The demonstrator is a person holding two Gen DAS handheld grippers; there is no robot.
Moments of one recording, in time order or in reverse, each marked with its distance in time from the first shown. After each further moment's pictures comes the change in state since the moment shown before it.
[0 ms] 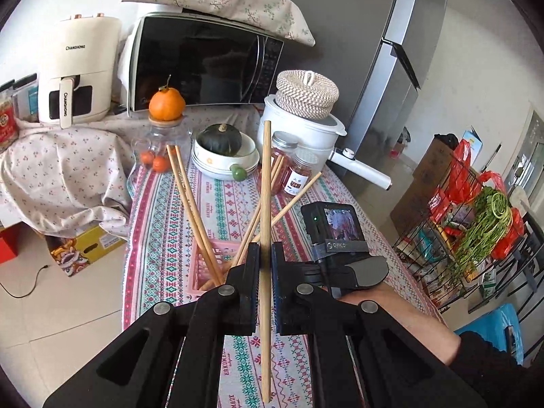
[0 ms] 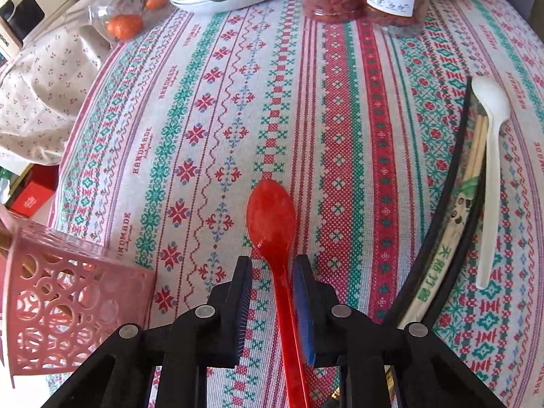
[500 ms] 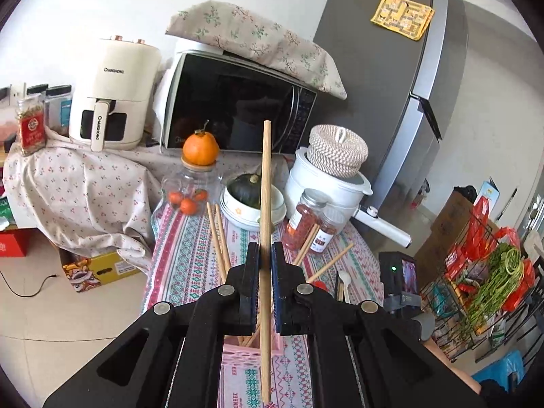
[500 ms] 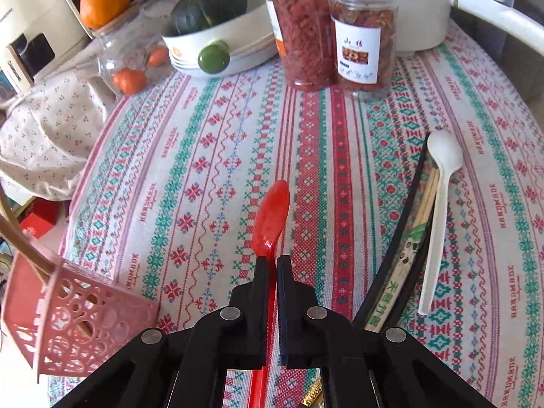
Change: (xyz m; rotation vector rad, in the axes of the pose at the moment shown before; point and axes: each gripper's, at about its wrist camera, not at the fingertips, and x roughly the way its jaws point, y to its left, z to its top) left arm -0.013 0.025 0.027 -0.110 -0.215 0.078; right arm -0.057 -0.021 0.002 0.038 -0.177 0.037
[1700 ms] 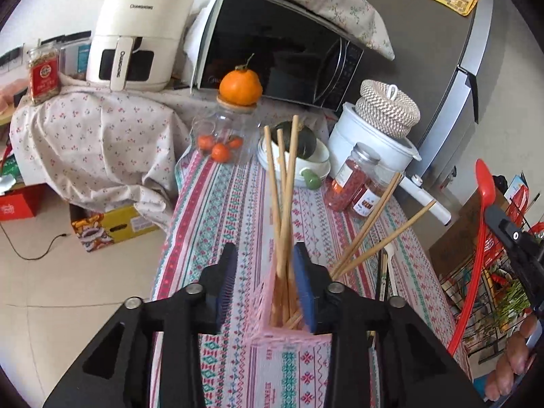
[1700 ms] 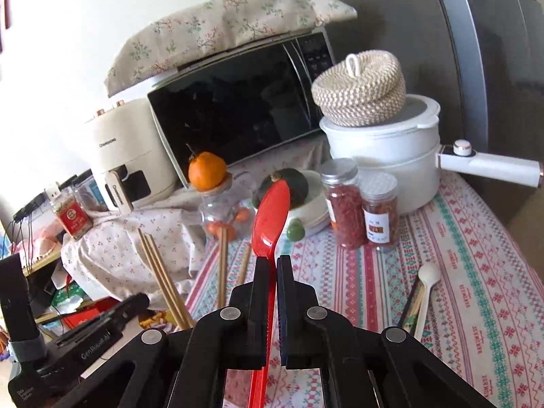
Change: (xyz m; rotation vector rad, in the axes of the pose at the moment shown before) left arm 0.061 0.047 -0.035 -0.068 0.212 0.118; right arm -0.164 0.050 -0.033 -0.031 -0.557 0.132
